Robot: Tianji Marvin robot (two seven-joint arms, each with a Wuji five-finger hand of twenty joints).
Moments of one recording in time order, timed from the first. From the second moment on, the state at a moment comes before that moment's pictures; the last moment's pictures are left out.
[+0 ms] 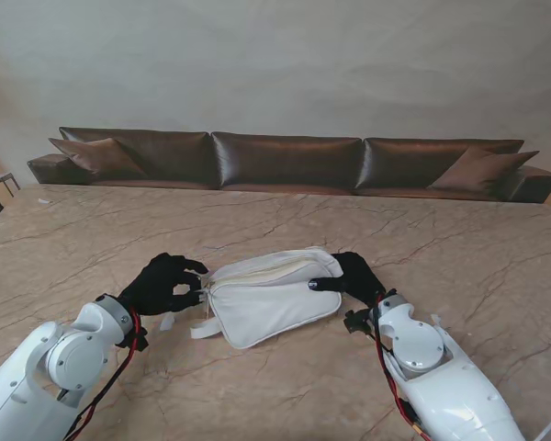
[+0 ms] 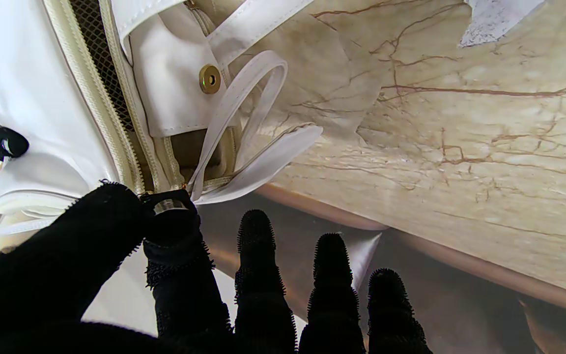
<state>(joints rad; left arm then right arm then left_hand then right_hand) 1.60 -1.07 -1.36 -1.61 0.69 -0.22 -0.17 -1.41 -1.22 1.18 -1.21 0.03 -0.36 0.04 0.31 -0.34 0.86 -0.03 0.82 -0.42 1.29 1.36 0.43 -0.10 0.41 0.49 0.16 0.12 0.40 0.79 -0.08 0.11 0.20 0.76 0.58 -0.91 0.84 -0.28 1.14 0.05 0.94 0.97 1.31 0.11 0.96 0.86 1.19 0.24 1.29 1.09 0.74 0.37 1.70 1.14</state>
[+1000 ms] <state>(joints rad) 1.65 -1.09 -1.25 -1.55 0.67 -0.23 0.07 -1.57 -1.03 1.34 -1.57 -0.56 -0.14 0.38 0.32 -0.35 0.90 -0.03 0.91 -0.33 1.41 1.36 0.44 -0.09 0.42 0.50 0.16 0.12 0.41 0.79 -0.09 0.12 0.23 0.82 0.11 -1.01 1.27 -0.25 0.25 0.09 0.38 0.32 0.26 0.05 0.56 0.30 0.37 0.10 0.29 0.55 0.10 0.17 0.82 0.91</state>
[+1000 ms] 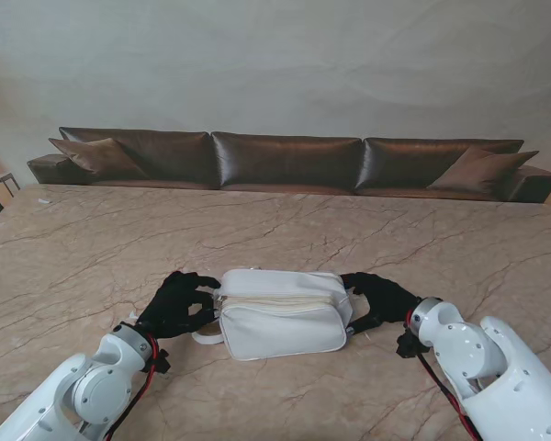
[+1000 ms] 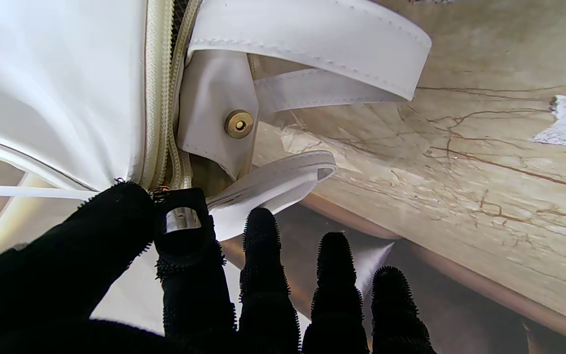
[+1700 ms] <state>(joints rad) 1.66 -1.10 -1.21 -1.58 0.66 -0.19 0.10 -1.24 -1.01 0.99 -1.61 -0.51 -0.09 0.43 0.32 -0.34 0.90 -0.03 0.92 -0.29 1.45 1.36 0.44 -0.08 0.42 0.50 0.16 0.12 0.41 0.79 -0.09 0.12 0.23 0.82 0.06 -0.92 1.26 -0.25 0.27 0.24 0.12 0.32 0.23 0.21 0.42 0.23 0.30 0.19 0.14 0.36 0.05 0.18 0.58 0.67</state>
